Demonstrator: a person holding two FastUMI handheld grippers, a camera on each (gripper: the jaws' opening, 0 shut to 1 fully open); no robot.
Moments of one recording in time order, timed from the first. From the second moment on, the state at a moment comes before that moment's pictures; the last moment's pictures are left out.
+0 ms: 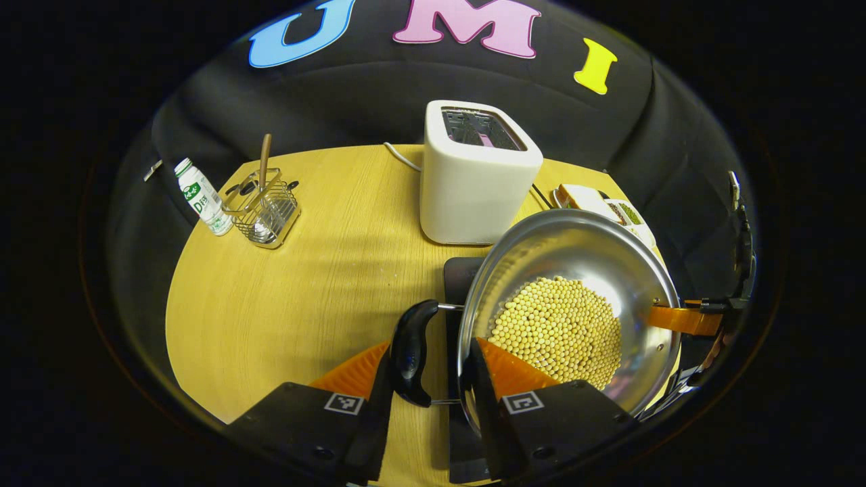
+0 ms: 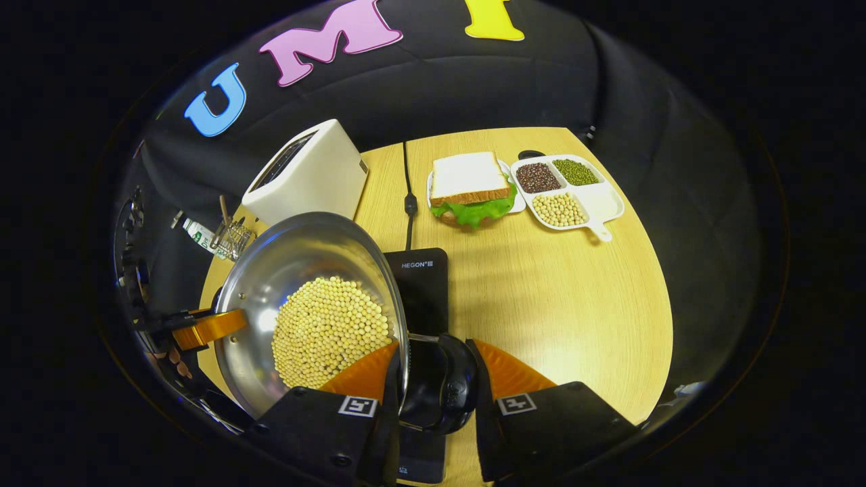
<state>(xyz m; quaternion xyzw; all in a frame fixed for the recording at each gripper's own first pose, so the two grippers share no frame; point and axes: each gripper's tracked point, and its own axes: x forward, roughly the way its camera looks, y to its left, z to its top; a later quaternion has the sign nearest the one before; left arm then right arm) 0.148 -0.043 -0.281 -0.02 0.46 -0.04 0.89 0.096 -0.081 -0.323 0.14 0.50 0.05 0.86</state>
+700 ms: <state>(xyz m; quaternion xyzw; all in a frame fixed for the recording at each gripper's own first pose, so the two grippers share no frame) 0.147 -0.038 -0.252 -0.01 0.41 -0.03 0.91 0.102 -0.085 -0.283 0.12 0.44 0.01 0.89</state>
